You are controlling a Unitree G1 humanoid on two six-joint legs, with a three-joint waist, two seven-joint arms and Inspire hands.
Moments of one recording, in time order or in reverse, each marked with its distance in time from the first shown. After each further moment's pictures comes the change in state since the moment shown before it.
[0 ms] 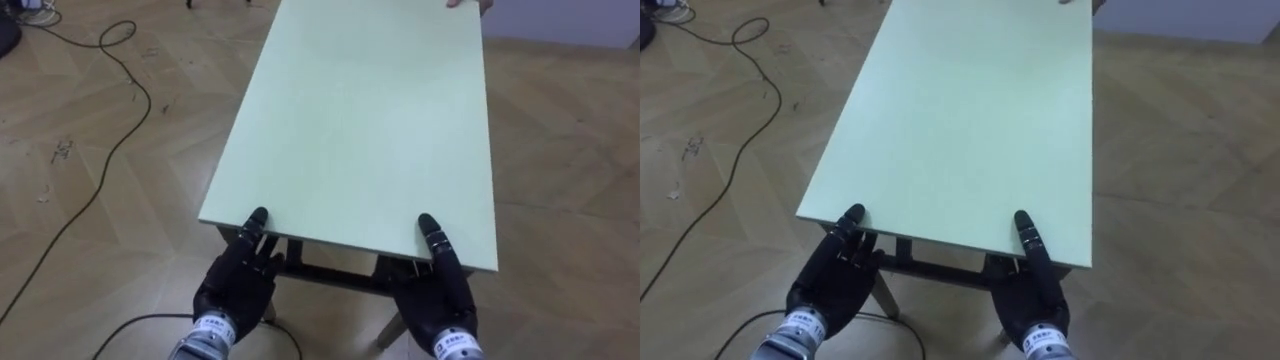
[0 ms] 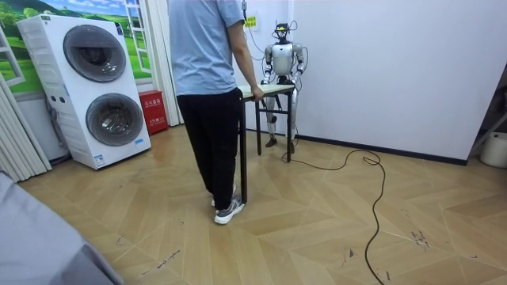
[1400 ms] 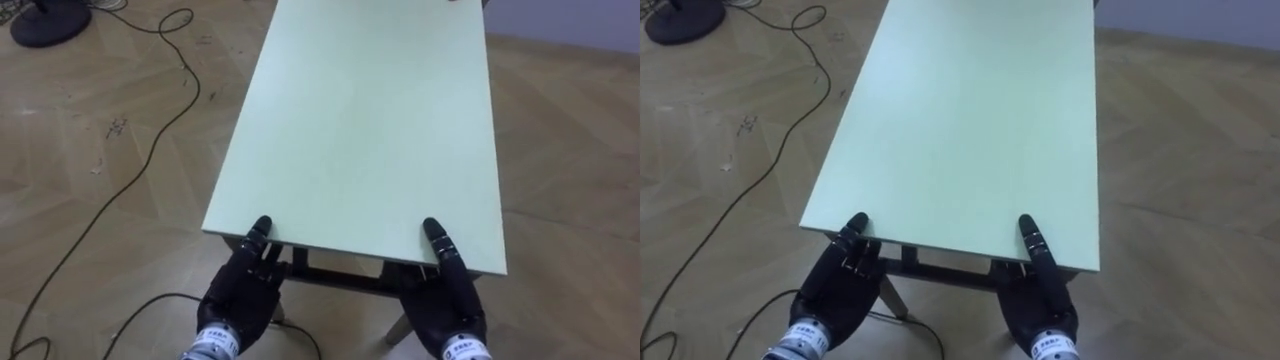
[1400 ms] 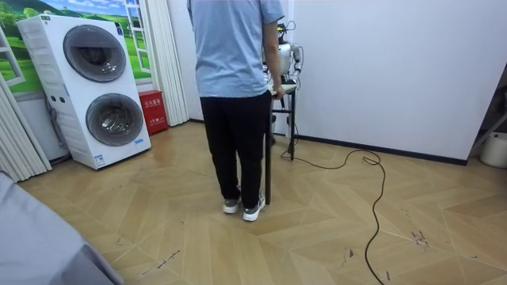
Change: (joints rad) left arm 0.029 0.003 -0.020 0.009 -0.042 -0.001 -0.052; right arm 0.023 -0.042 0.013 -0.017 -0.009 -0.018 0.032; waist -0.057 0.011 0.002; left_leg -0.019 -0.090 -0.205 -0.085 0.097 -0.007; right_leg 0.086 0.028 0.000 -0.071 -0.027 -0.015
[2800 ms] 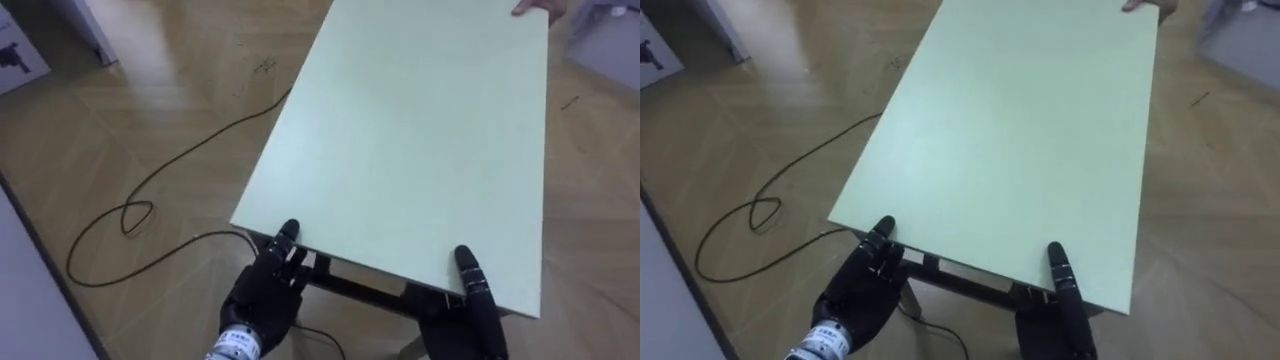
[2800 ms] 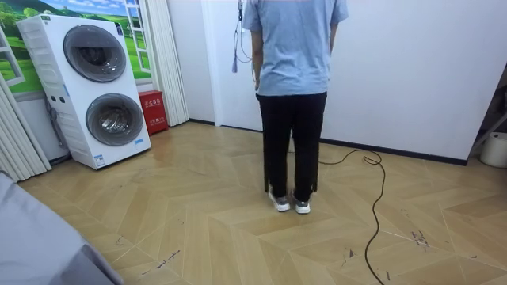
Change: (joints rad) left arm -0.001 -0.014 -0.089 0.004 0.045 -0.018 -0.004; right arm 0.168 0.033 0.011 -0.052 0.020 -0.104 0.090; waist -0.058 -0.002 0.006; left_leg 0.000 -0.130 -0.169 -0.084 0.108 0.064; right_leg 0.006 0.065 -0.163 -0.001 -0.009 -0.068
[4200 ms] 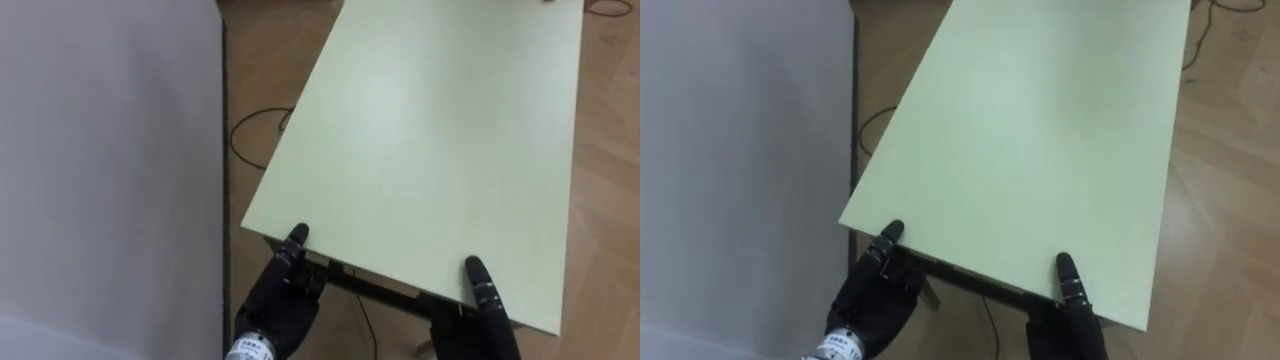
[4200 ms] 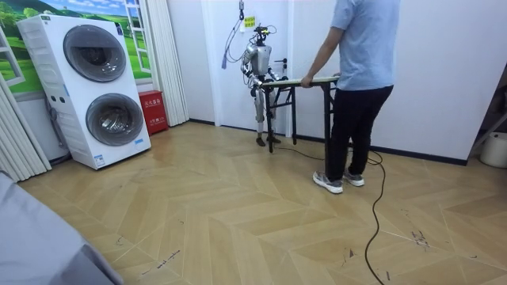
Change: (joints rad) left arm 0.001 -0.017 -0.030 0.002 -0.128 0.007 -0.010; right arm 0.047 -0.023 0.012 -0.007 0.000 -0.028 0.095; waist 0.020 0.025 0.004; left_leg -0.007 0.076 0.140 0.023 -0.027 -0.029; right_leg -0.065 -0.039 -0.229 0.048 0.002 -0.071
